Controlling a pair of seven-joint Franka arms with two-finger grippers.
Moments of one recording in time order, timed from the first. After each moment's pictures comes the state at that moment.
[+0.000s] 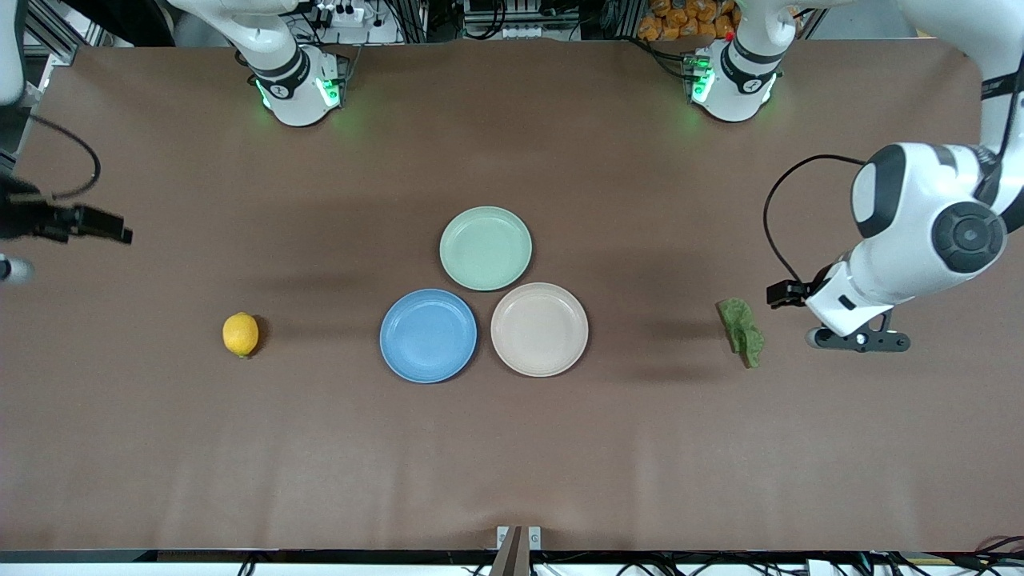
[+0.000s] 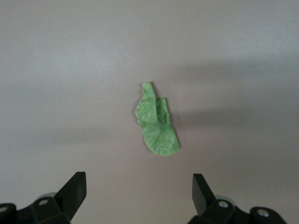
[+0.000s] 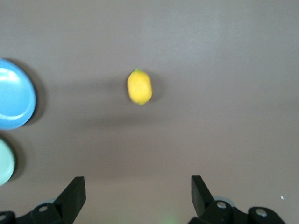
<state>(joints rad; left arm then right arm) -0.08 0.30 -0.04 -1.80 0.04 2.00 -0.05 -0.08 0.18 -0.06 -1.55 0.02 1.59 -0.07</state>
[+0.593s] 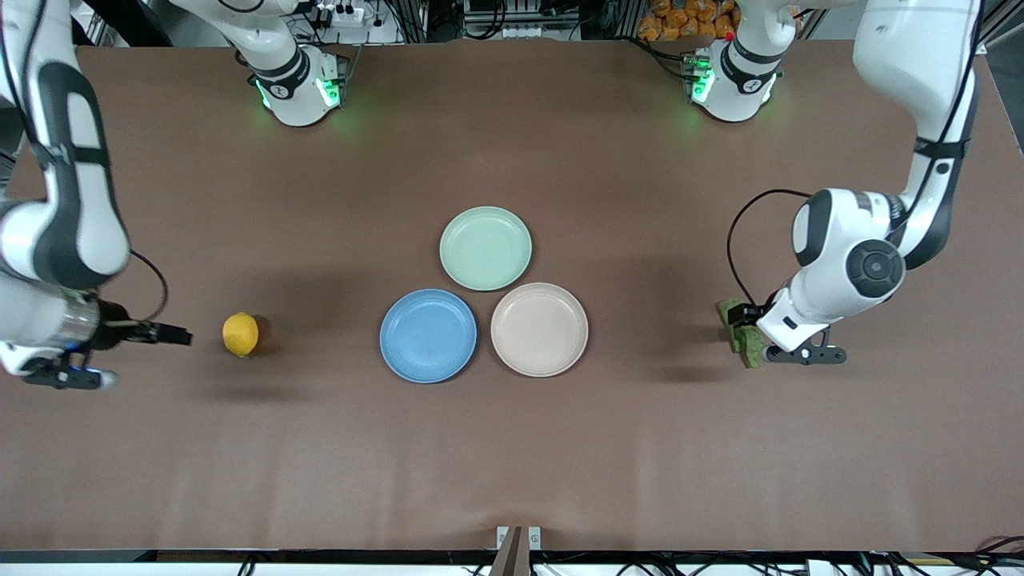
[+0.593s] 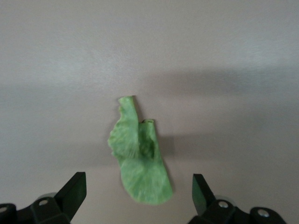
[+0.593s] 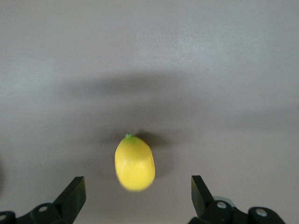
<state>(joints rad) -0.10 0.45 -0.04 -1.93 0.04 2.35 -0.12 -0.10 0.52 -0.05 -1.62 0.12 2.04 -0.09</state>
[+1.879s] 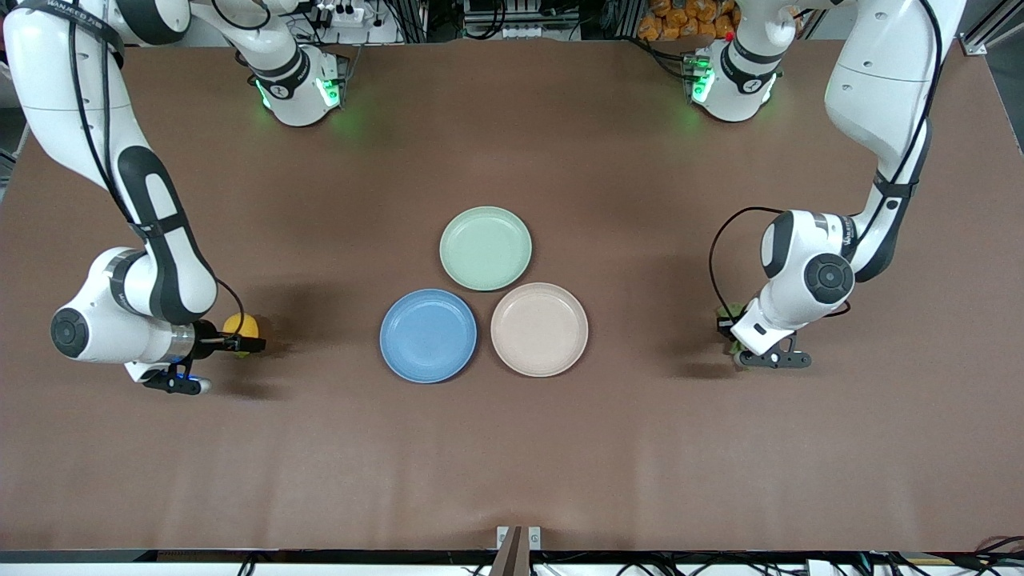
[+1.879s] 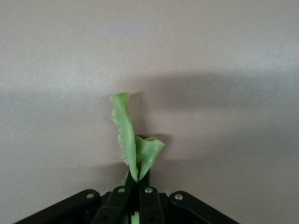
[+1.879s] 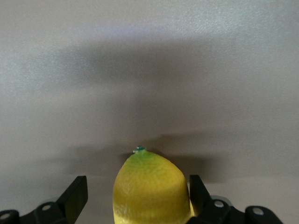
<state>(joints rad) -0.12 0.55 -0.04 -1.98 0.04 2.55 -0.12 -0.06 0.67 -0.05 -1.71 0.22 2.16 -0.10</state>
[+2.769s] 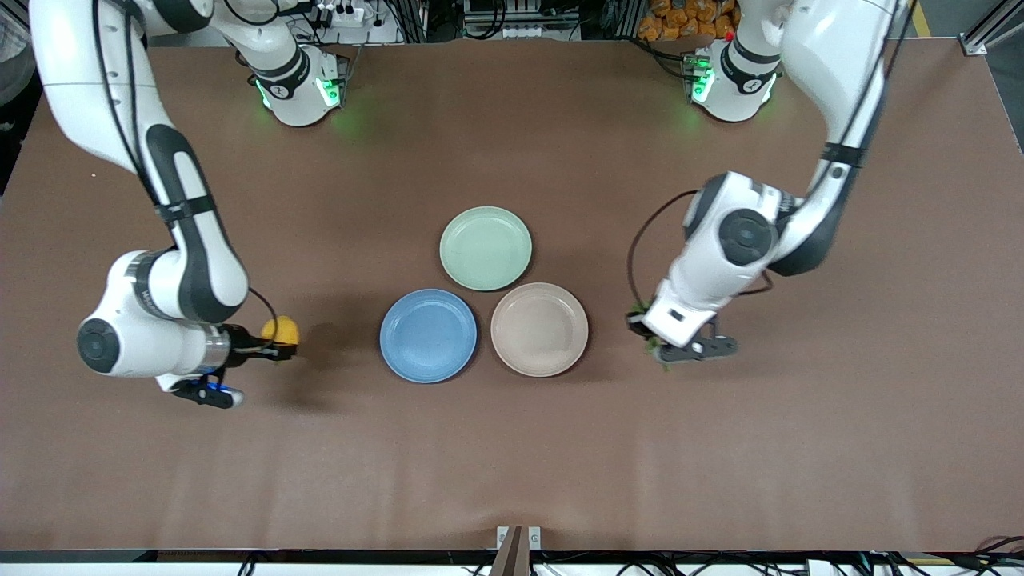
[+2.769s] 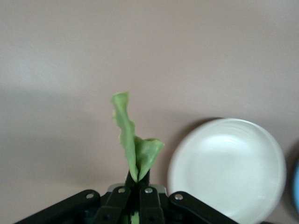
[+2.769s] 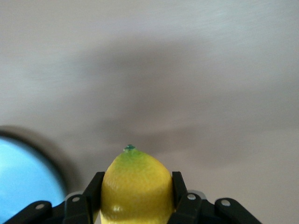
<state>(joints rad) -0.32 0.50 -0.22 -1.71 0.04 2.34 -0.71 0.10 0.64 0.00 -1.55 0.27 1.99 0.26</state>
